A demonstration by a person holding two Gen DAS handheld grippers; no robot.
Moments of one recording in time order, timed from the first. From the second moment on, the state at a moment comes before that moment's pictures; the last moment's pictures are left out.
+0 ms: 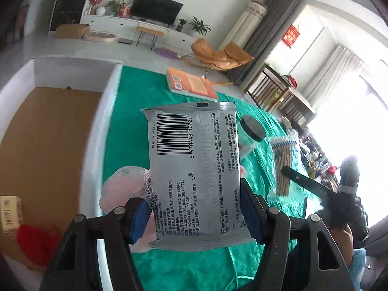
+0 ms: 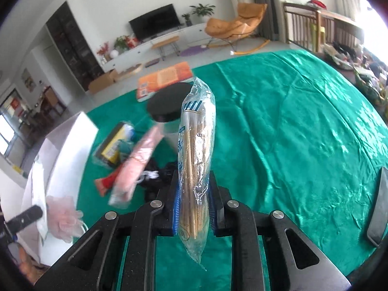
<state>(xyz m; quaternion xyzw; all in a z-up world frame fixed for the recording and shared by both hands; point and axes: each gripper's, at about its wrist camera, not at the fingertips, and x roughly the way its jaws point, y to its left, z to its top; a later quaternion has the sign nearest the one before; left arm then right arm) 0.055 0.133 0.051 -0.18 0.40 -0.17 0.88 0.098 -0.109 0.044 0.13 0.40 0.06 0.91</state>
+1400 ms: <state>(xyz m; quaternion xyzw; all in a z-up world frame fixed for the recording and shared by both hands) 0.063 0.038 -0.005 0.06 0.45 -0.13 0.88 0.016 -0.119 0.086 0.20 0.31 0.12 0.92</state>
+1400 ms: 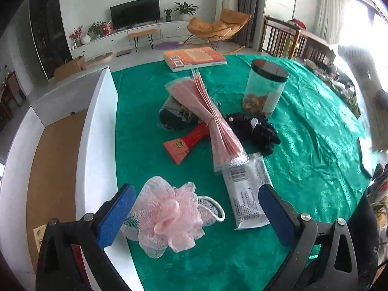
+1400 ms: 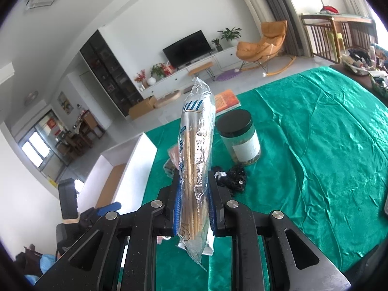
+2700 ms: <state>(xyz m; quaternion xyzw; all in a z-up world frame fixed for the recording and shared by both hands) 0.013 0.261 0.037 -0.13 0.39 0.04 0.91 0.052 0.087 0.075 0.13 0.36 0.28 0.88</state>
